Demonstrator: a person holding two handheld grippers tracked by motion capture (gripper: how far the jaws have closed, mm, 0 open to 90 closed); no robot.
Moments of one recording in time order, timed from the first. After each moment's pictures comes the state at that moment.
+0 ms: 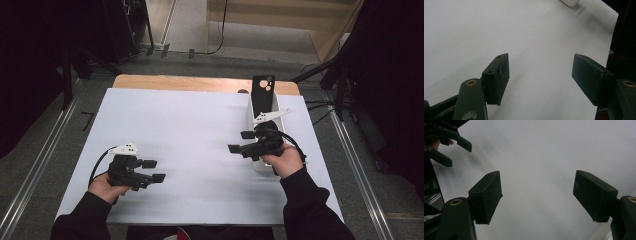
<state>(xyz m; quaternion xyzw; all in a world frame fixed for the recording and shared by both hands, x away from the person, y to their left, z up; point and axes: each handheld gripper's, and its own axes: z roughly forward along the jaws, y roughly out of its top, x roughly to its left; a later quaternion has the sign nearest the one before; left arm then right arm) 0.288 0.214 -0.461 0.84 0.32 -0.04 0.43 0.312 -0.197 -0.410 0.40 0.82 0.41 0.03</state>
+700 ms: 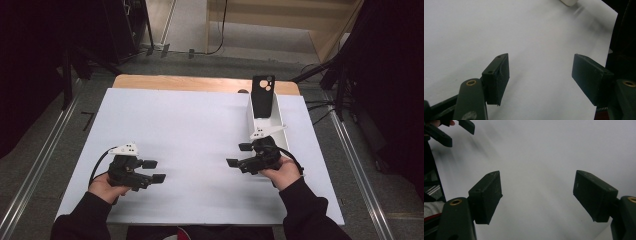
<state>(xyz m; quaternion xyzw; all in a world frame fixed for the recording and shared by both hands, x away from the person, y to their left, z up) 0.288 0.213 -0.460 0.85 0.31 -0.04 0.43 0.287 -0.192 -0.436 0.37 0.83 0.41 0.04</state>
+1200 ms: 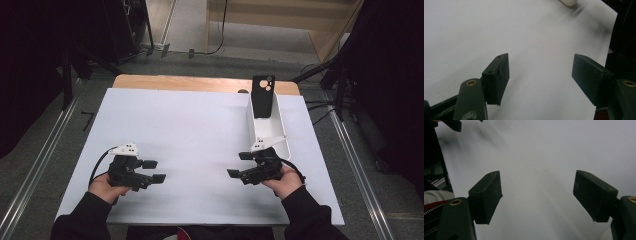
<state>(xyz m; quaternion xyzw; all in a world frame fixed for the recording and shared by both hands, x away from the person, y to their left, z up) 0.287 0.213 -0.460 0.85 0.31 -0.04 0.43 0.265 -0.193 -0.447 0.35 0.84 0.41 0.03</state>
